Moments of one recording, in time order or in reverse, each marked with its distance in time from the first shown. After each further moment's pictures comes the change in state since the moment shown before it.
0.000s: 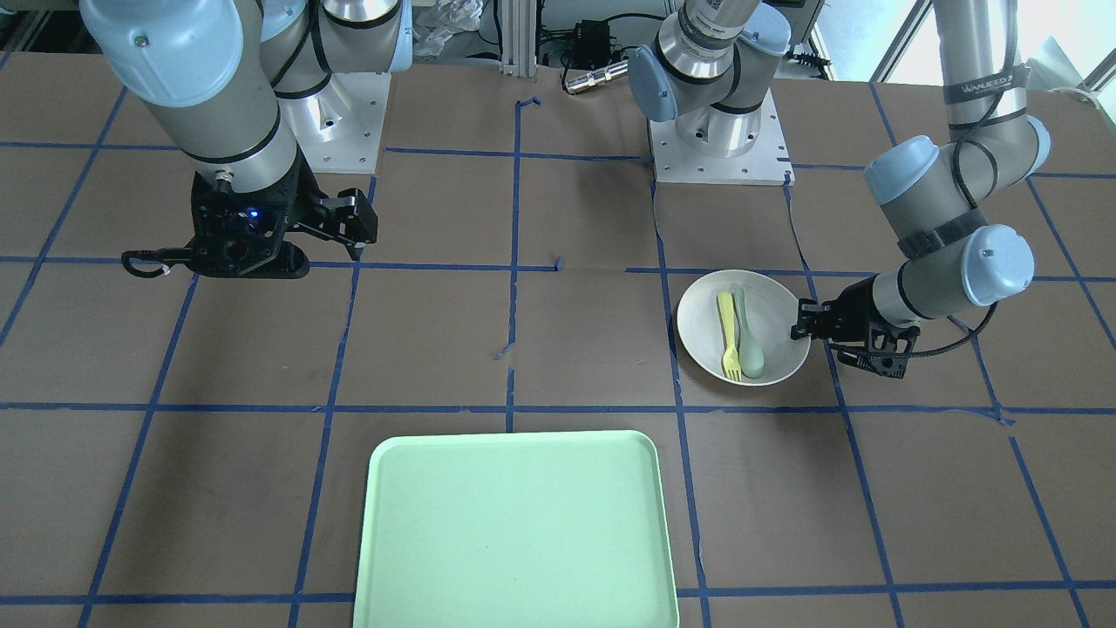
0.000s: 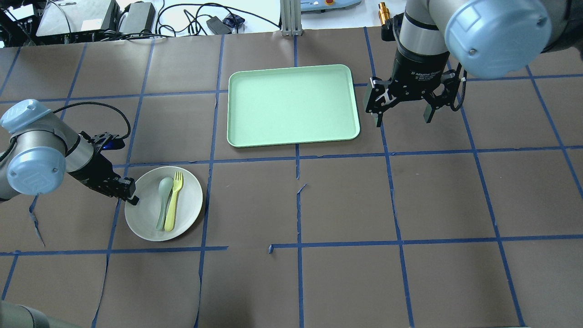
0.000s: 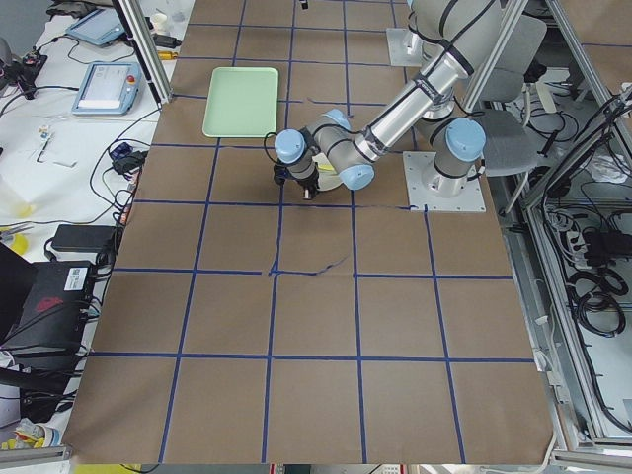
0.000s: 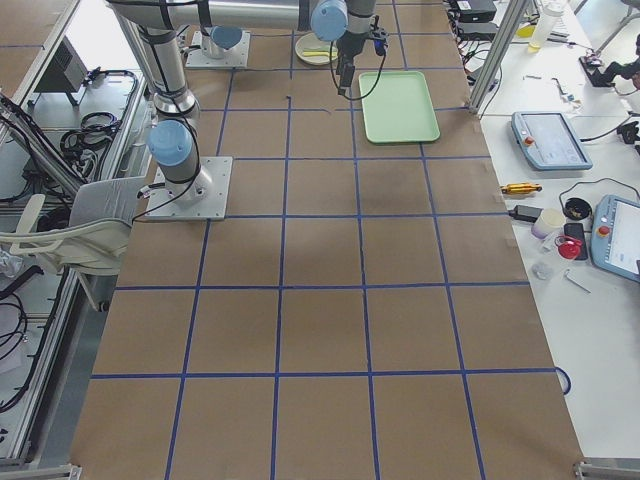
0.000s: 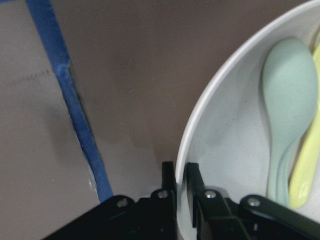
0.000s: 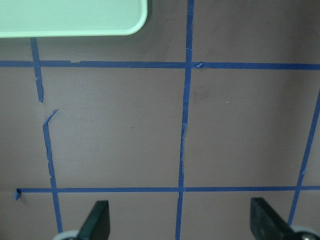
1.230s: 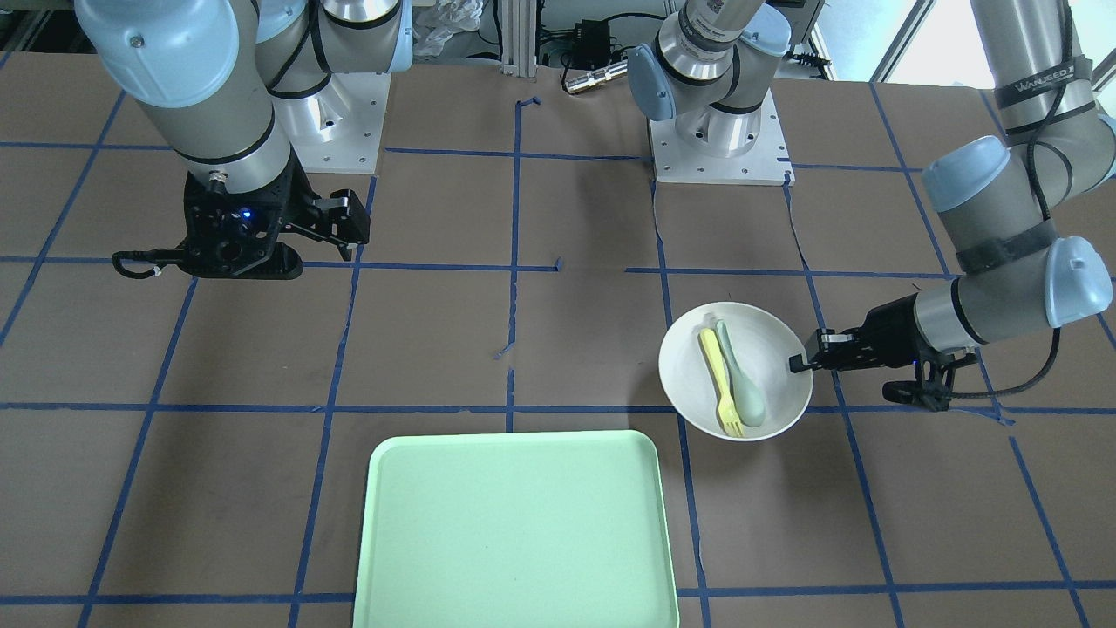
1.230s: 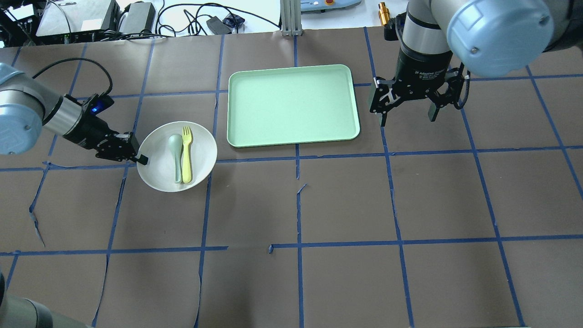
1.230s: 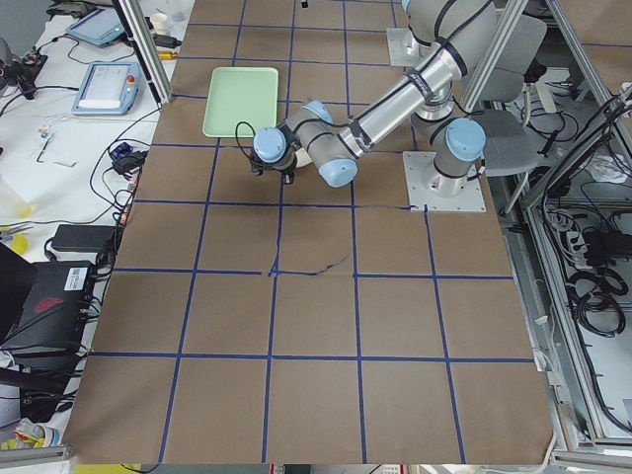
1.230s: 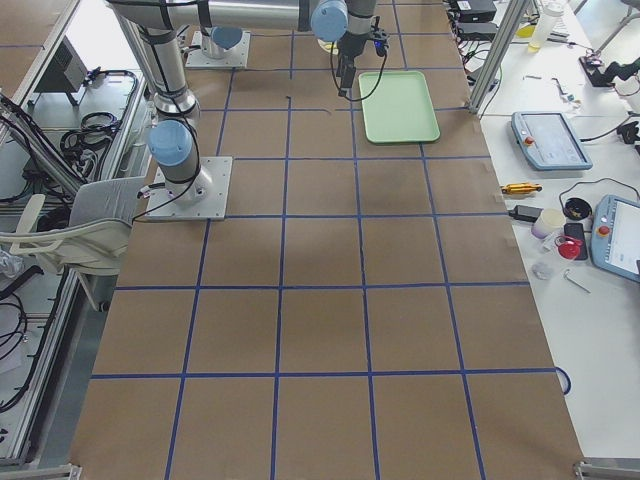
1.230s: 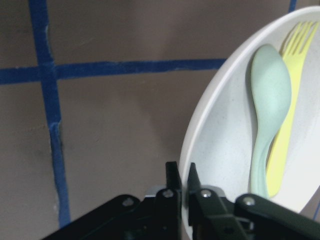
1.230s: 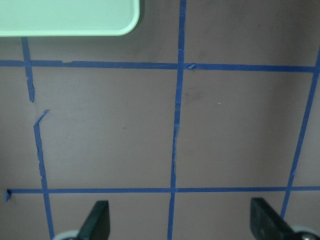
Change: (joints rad) left arm -0.073 -0.046 0.238 -0.192 -0.269 -0.224; right arm -0.006 0.000 -0.001 0.000 -0.022 -0.014
